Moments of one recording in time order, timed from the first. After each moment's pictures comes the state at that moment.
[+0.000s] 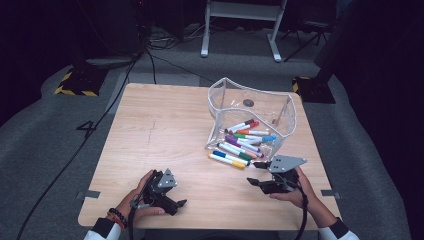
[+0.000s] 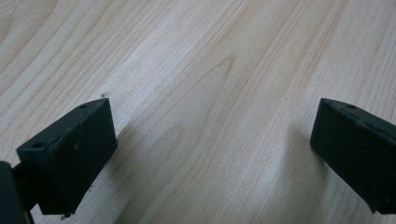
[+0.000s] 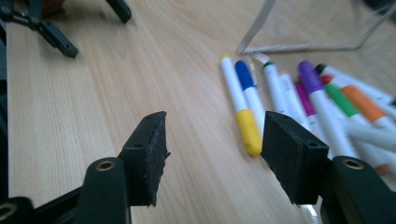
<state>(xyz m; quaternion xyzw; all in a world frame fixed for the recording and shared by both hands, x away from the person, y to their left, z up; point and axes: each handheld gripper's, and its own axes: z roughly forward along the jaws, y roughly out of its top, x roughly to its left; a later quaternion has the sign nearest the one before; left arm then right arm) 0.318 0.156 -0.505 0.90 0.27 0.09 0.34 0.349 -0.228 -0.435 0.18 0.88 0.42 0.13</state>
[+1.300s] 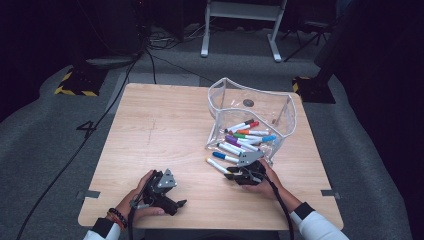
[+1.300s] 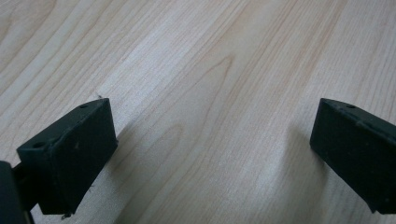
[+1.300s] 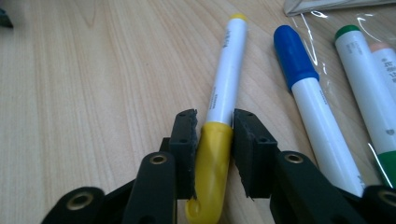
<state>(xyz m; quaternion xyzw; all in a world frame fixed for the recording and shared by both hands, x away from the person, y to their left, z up) 0.318 0.157 -0.505 0.90 0.27 0.09 0.34 0.393 -0.170 -0.495 0.17 0.91 0.38 0.08</state>
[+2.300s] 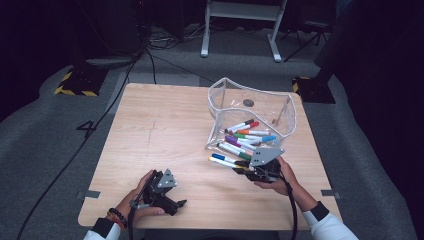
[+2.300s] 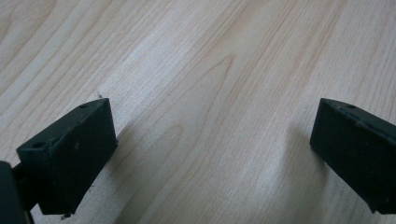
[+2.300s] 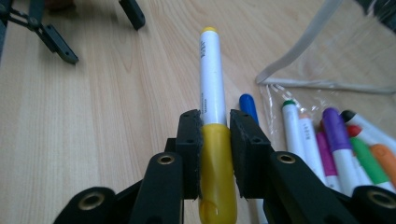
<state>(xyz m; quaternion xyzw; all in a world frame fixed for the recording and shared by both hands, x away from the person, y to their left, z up) 0.318 0.156 -0.505 0.90 0.27 0.09 0.34 0.371 -0.190 -0.421 0.10 0.90 0.41 0.14</state>
